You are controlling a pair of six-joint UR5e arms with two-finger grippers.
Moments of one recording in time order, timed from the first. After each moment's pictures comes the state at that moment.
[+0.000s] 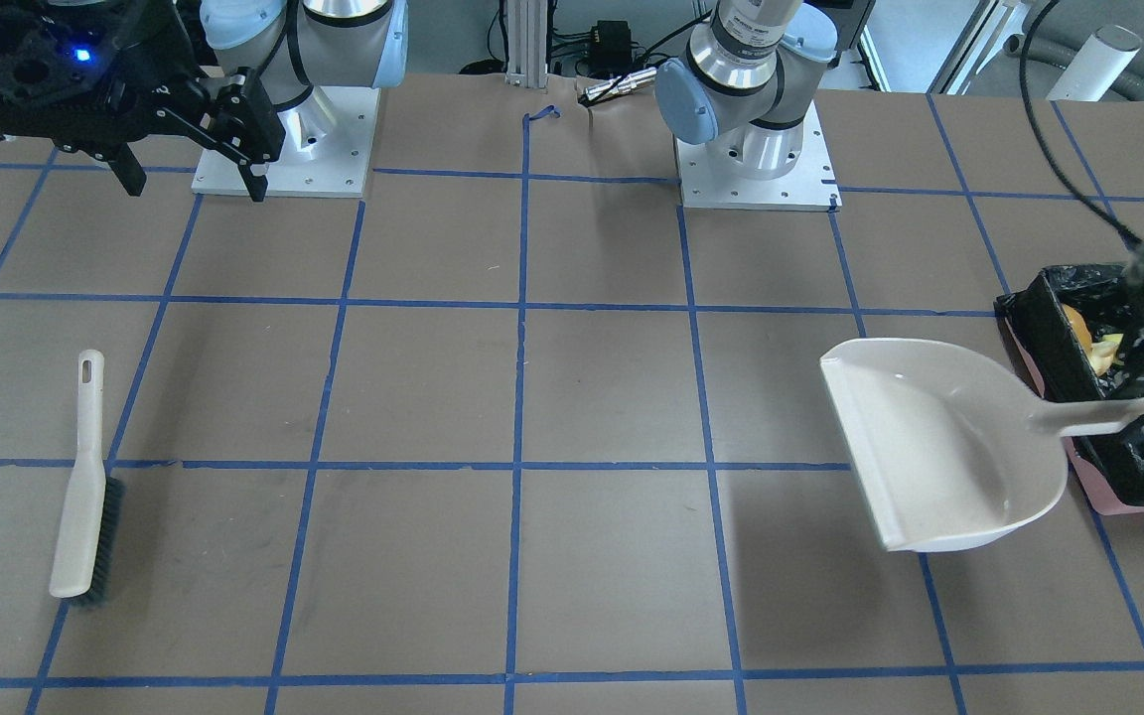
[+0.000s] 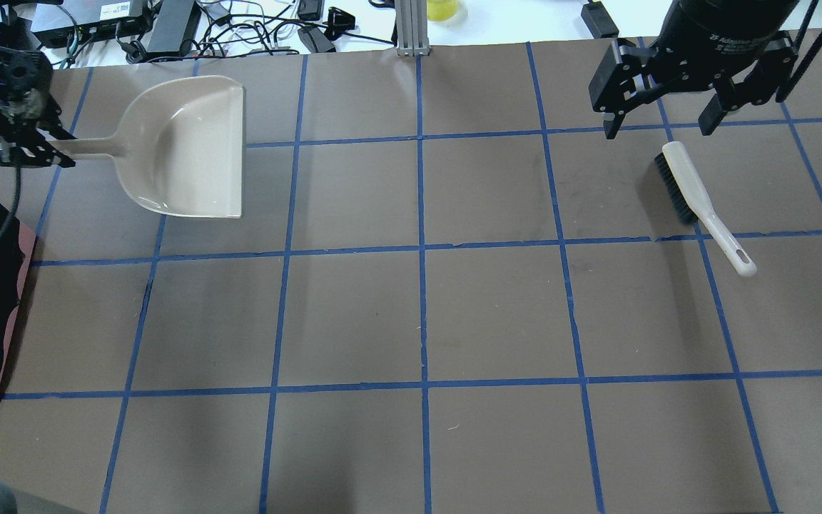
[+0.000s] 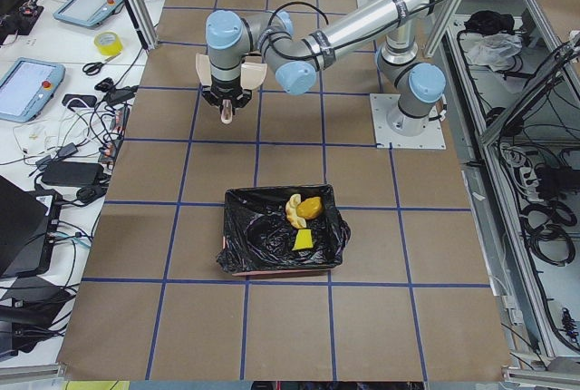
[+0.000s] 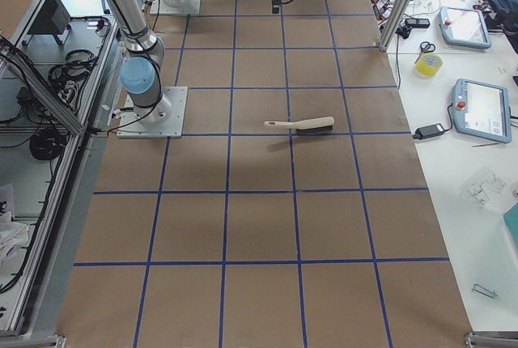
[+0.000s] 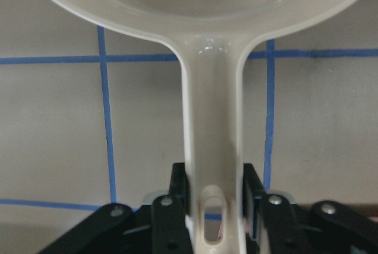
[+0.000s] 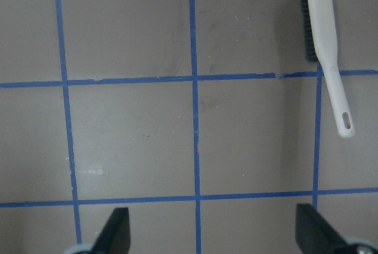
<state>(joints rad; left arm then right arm) -1.14 -1.89 -1.52 -1.25 1.46 1.98 1.58 -1.60 1.43 -1.43 -1.59 0.03</state>
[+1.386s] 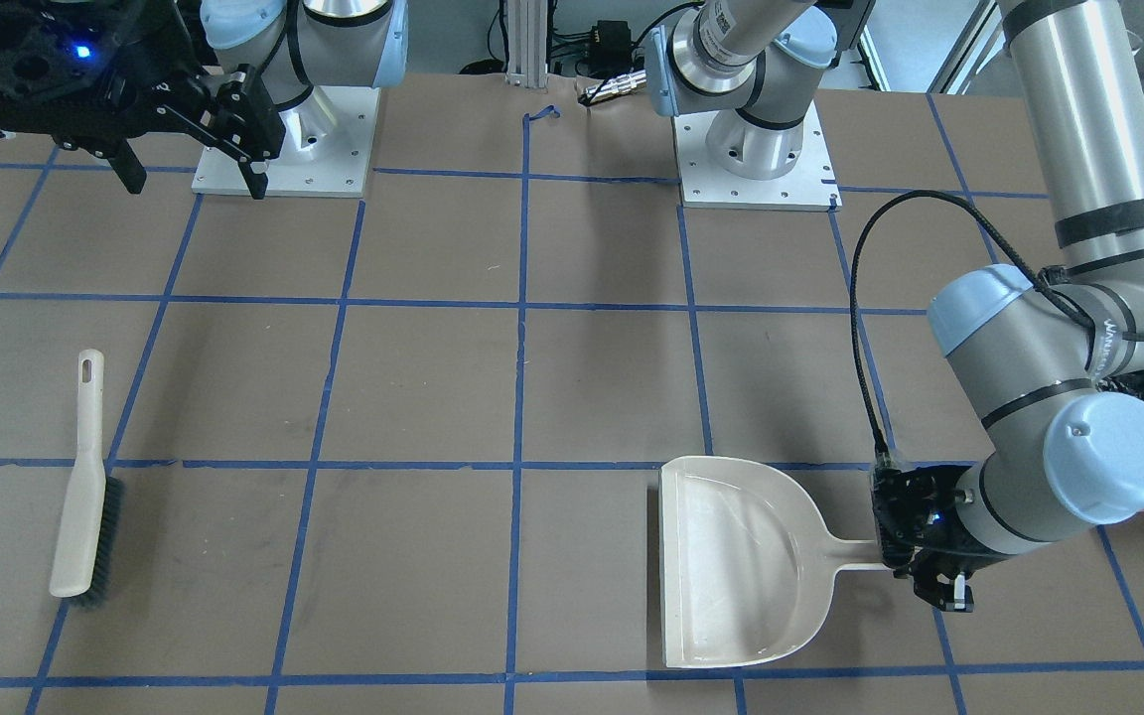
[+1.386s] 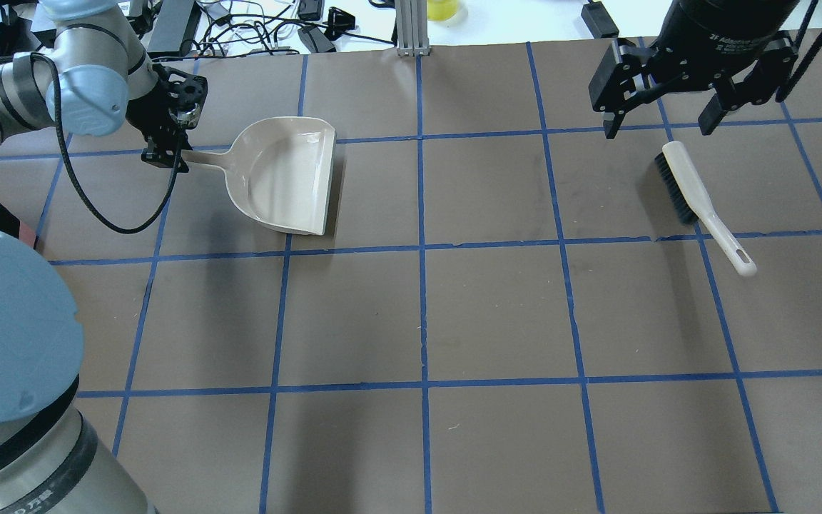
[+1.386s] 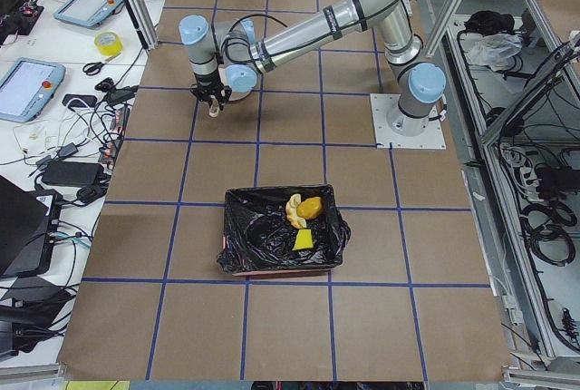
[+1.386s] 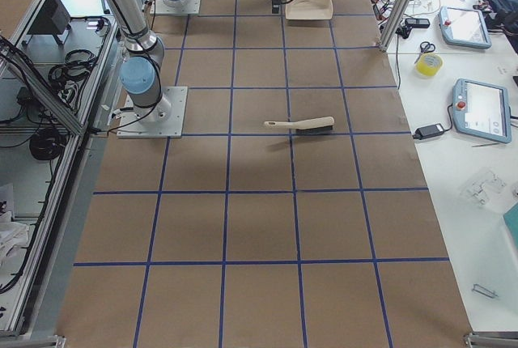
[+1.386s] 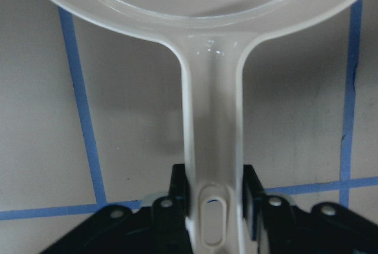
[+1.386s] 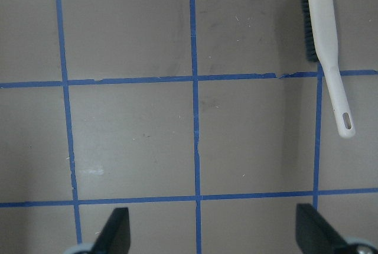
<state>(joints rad) -1.36 -2.14 -1.41 -1.18 1.62 1.85 1.58 -1.60 1.43 -1.43 -1.58 0.03</state>
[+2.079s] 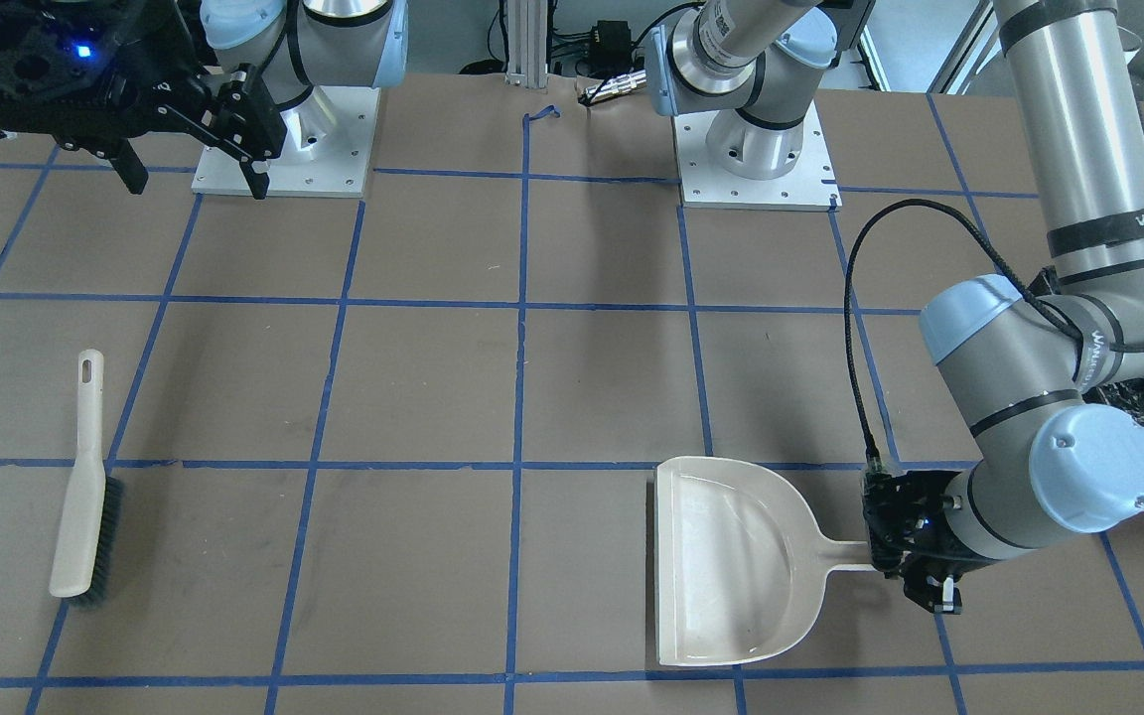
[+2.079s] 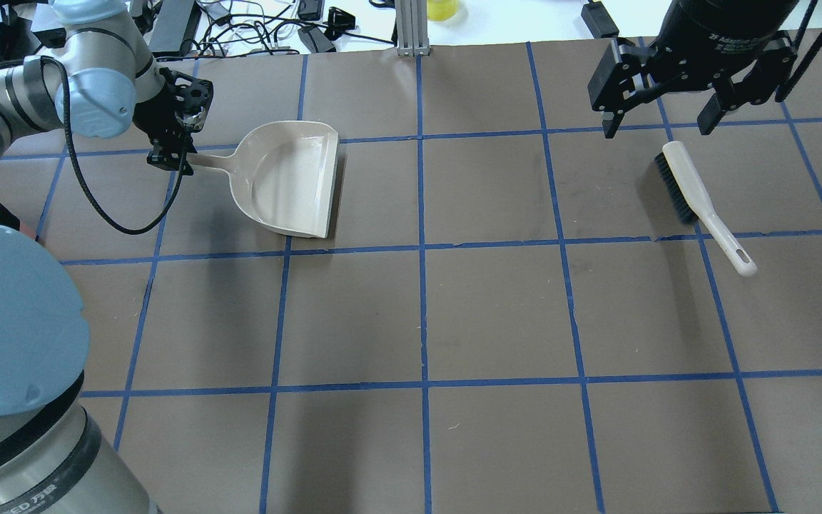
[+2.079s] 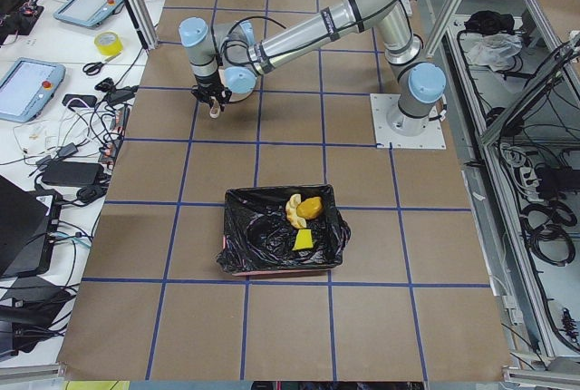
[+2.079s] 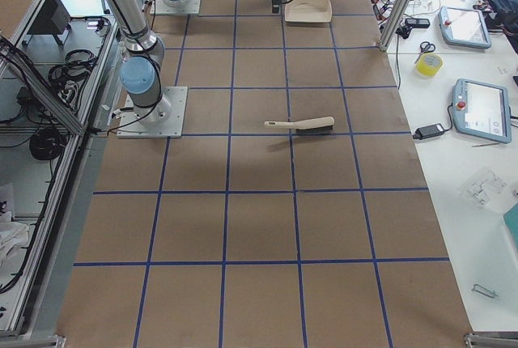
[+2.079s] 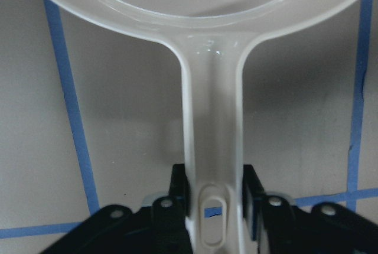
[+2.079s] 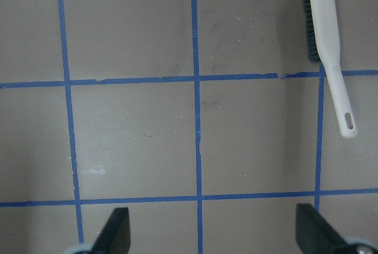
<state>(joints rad) -1.36 -2.15 -1.42 -1.18 1.62 1.85 1.58 -1.60 1.43 -1.43 -1.58 0.03</state>
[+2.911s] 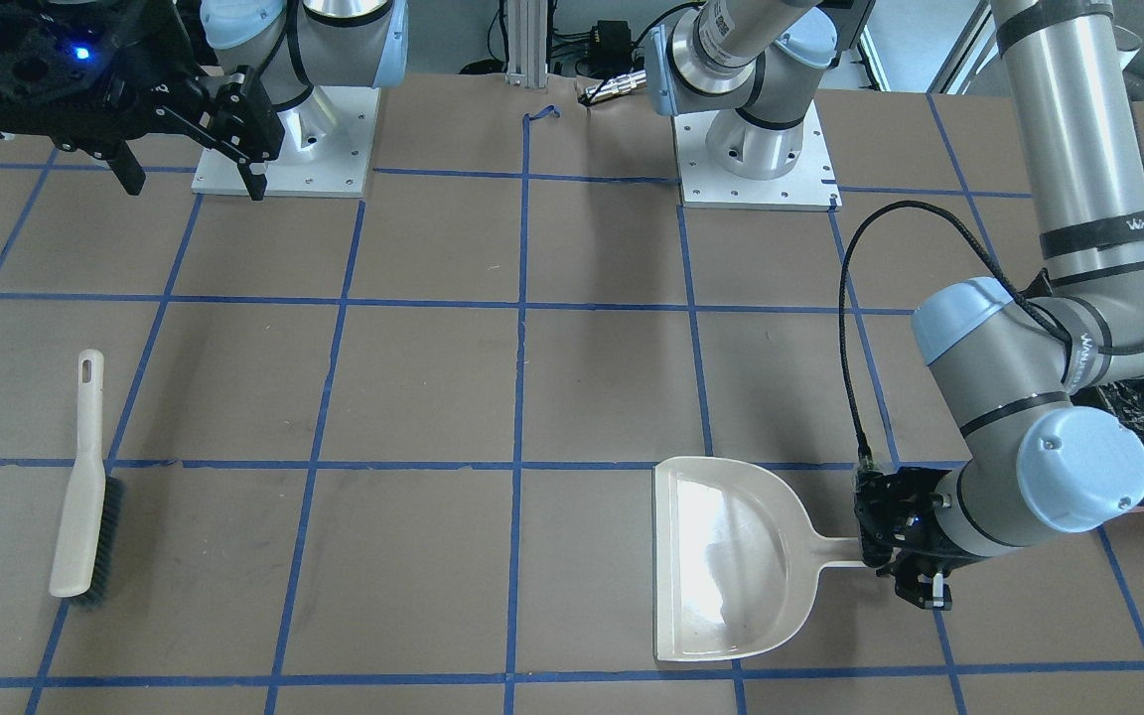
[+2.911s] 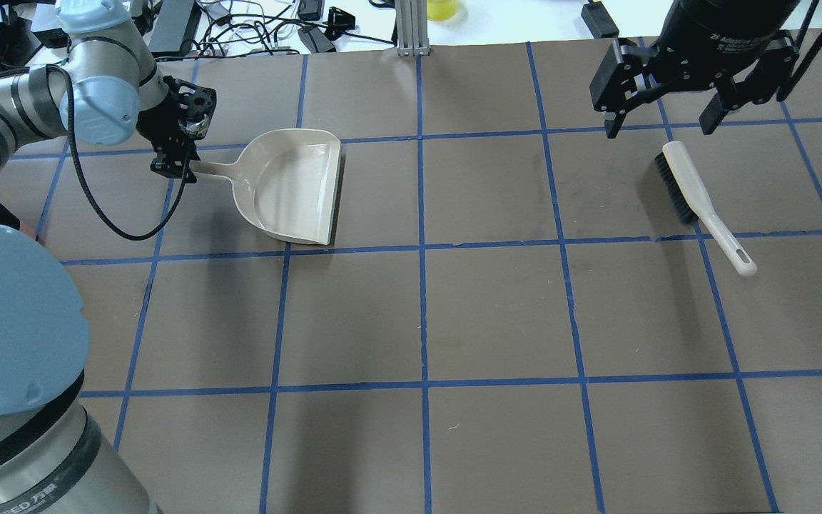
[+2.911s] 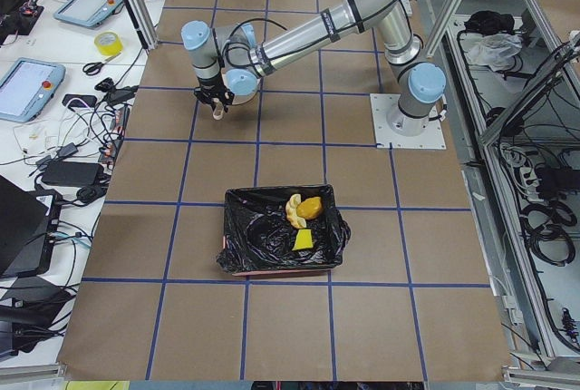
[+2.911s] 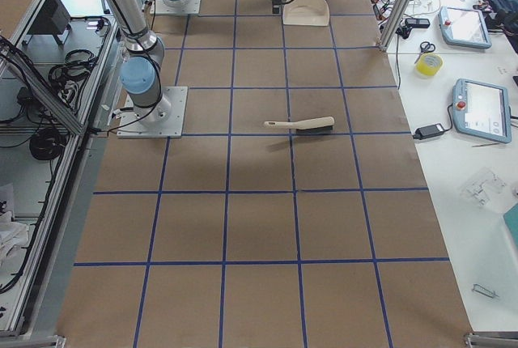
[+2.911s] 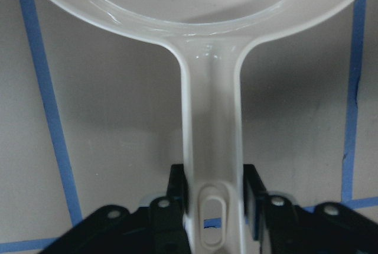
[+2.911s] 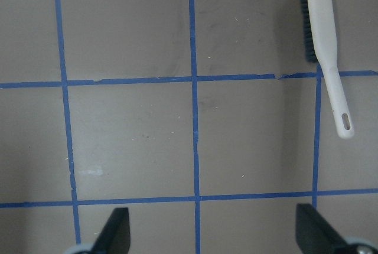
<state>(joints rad) -1.37 -2.15 -1.44 -1.18 1.62 1.84 1.58 -1.60 1.43 -1.43 -1.59 0.03</state>
